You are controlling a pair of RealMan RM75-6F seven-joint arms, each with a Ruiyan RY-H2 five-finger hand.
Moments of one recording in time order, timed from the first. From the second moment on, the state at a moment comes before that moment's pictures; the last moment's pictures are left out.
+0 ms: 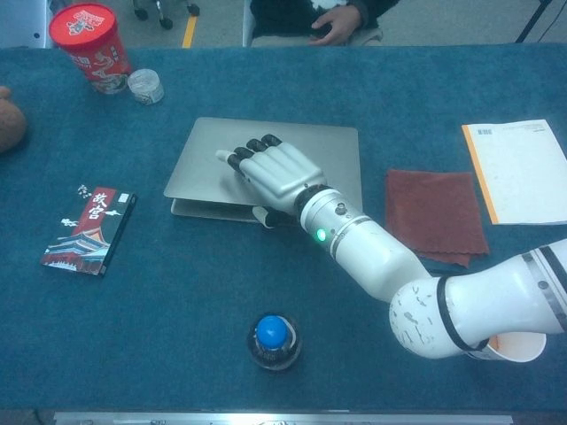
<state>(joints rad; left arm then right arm) 0.02 -1.00 0.01 -1.66 1.55 1.53 -0.08 0.91 -1.96 0.18 -1.51 -0.83 1.07 -0.90</state>
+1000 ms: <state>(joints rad) -0.18 -0.96 0.11 -1.69 1.76 1.27 -0.14 0.97 -1.90 0.24 -1.60 -0.77 1.16 -1.02</state>
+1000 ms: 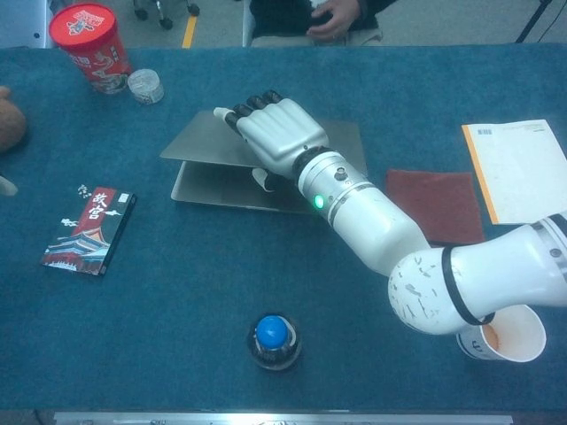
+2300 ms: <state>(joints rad) -0.55 -1.10 0.07 -1.75 1.69 0.83 -0.03 1.01 -1.91 0.25 -1.57 -0.75 1.19 -1.03</state>
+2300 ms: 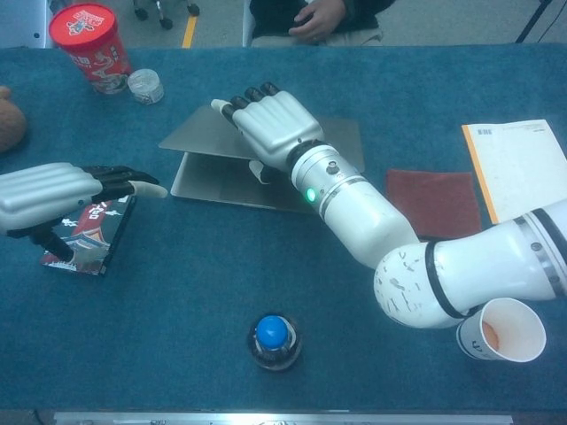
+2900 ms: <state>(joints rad) -0.64 -1.24 0.05 -1.68 1.58 0.74 0.07 1.02 -1.90 0.25 -1.58 -0.74 1.19 -1.03</state>
